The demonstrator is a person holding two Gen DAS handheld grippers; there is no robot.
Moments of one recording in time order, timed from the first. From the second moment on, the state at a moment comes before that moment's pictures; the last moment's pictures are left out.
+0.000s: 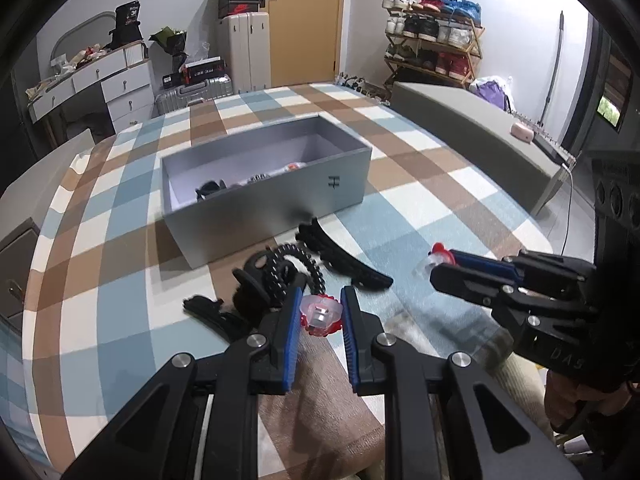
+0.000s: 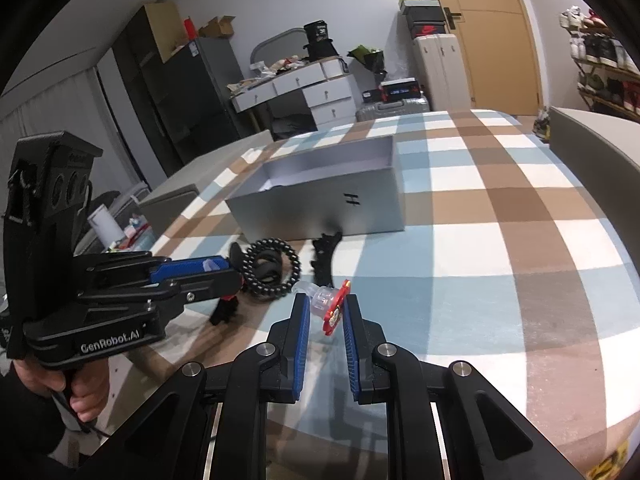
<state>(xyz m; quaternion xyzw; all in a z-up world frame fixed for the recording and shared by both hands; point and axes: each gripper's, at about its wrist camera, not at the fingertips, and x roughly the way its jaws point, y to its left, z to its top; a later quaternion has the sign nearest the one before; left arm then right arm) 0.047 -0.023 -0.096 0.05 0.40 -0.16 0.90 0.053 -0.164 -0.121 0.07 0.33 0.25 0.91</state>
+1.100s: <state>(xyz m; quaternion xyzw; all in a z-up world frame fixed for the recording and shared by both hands) 0.172 0.016 -0.072 -0.03 0.36 -0.17 0.92 0.206 -0.124 -0.070 0.07 0.32 0.30 0.90</state>
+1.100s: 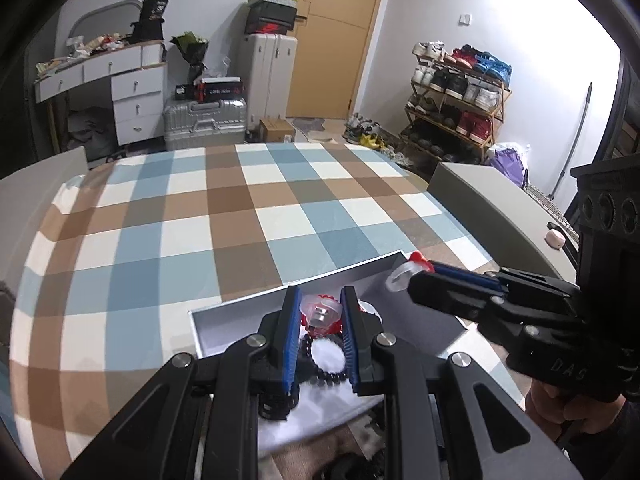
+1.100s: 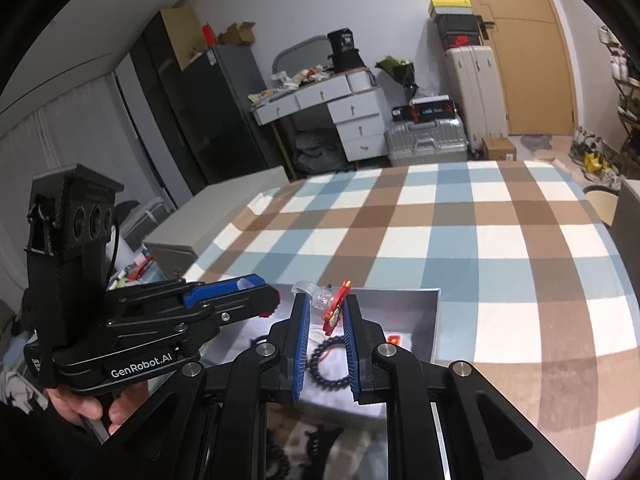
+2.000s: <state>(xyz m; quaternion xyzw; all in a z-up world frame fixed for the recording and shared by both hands) 0.172 0.026 -0.071 -0.07 0.38 -0.17 0.91 0.210 -0.137 -0.071 0.09 0.32 0.29 0.90</state>
